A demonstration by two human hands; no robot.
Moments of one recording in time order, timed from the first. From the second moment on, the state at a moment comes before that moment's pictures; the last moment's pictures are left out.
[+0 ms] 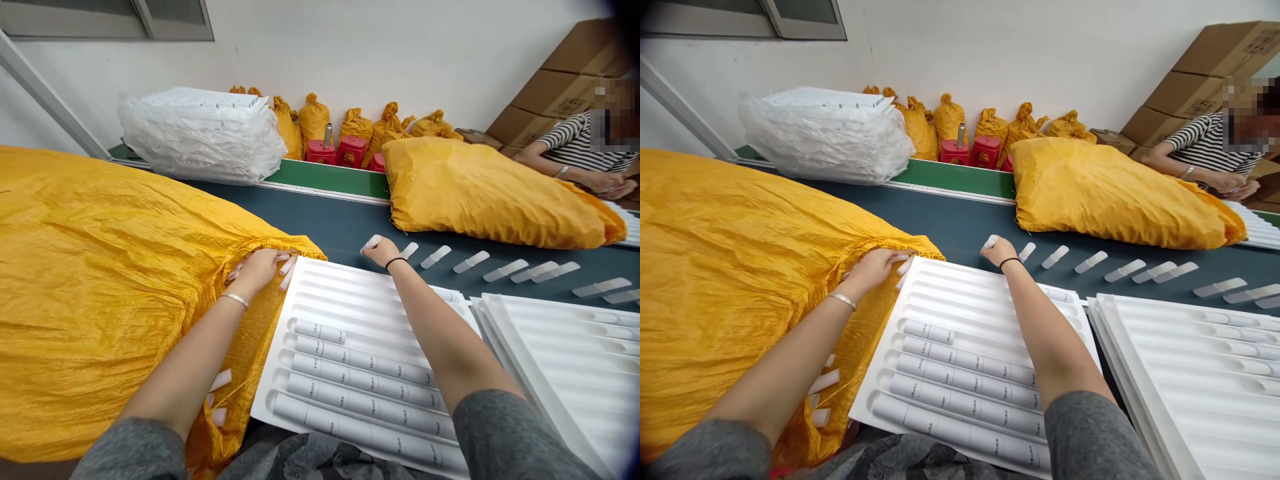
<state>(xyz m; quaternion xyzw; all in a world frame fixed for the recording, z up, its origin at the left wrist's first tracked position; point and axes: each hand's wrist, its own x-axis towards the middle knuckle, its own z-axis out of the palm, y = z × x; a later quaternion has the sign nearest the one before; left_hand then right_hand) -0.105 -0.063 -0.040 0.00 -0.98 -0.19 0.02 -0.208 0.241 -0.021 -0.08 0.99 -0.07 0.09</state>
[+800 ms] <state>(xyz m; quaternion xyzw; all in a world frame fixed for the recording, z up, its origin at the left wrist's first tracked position) -0.014 -0.010 0.000 -0.07 -0.82 -0.54 0.18 -0.035 0.217 -0.026 -0.38 0.90 -0.16 0.12</state>
